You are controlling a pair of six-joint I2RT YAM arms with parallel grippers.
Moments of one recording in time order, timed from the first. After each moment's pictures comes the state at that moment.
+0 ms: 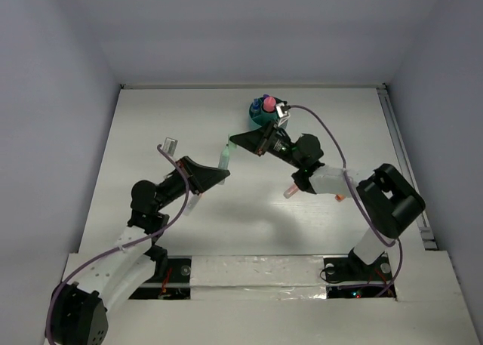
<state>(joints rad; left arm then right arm) -0.37 0.74 0.27 0.80 0.66 -1.25 0.65 1.64 0.84 1.18 -0.43 1.17</state>
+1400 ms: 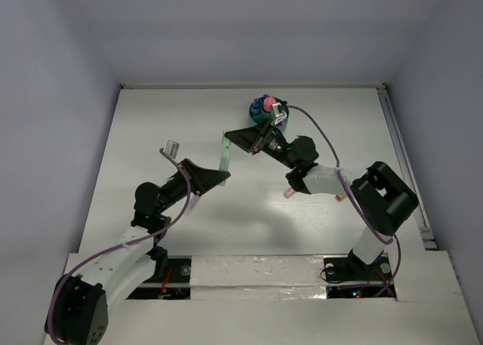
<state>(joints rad) -0.39 0.78 0.21 0.88 0.62 -1.33 0.71 1.71 0.88 1.27 -0.35 1.33</state>
